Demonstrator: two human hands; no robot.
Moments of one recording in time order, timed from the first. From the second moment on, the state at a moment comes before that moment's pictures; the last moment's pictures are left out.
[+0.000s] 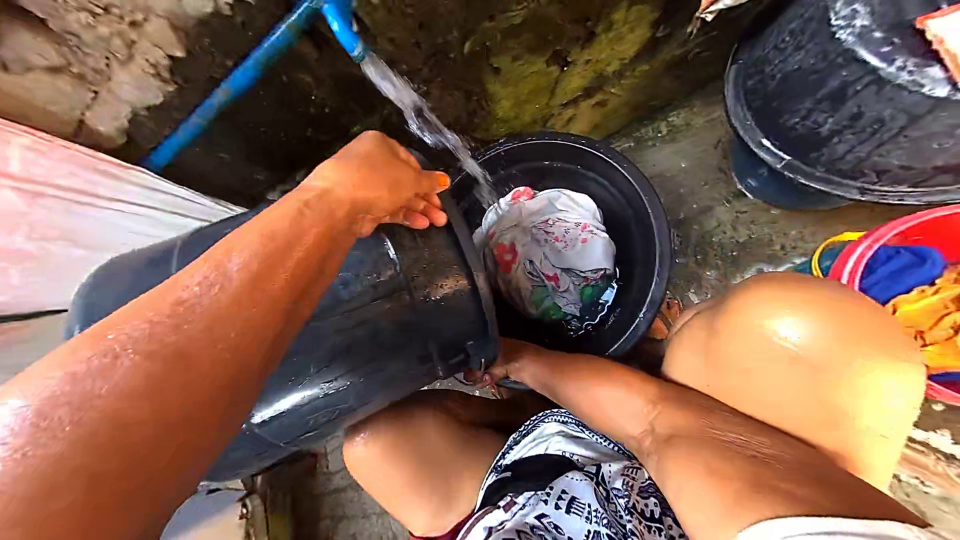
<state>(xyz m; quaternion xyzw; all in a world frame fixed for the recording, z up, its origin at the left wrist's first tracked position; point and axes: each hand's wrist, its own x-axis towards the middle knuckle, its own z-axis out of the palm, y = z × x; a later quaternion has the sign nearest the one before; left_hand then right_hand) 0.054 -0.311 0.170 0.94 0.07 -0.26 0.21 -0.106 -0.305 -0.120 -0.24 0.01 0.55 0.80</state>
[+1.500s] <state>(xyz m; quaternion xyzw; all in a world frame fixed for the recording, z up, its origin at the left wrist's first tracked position) 0.003 -0.198 0.289 0.77 0.03 0.00 0.64 -0.032 -0.469 0.060 -0.47 0.27 0.21 0.81</state>
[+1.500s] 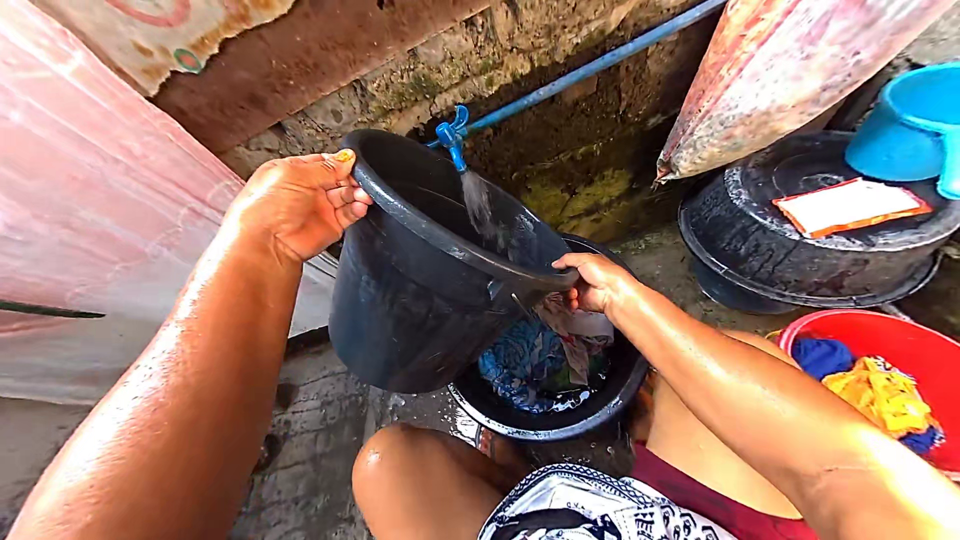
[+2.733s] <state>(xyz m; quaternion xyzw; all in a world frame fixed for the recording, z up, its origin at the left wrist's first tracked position) -0.143 -0.022 0.266 0.77 0.11 0.31 0.55 0.040 -0.251 0.092 -0.60 0.01 0.16 0.78</state>
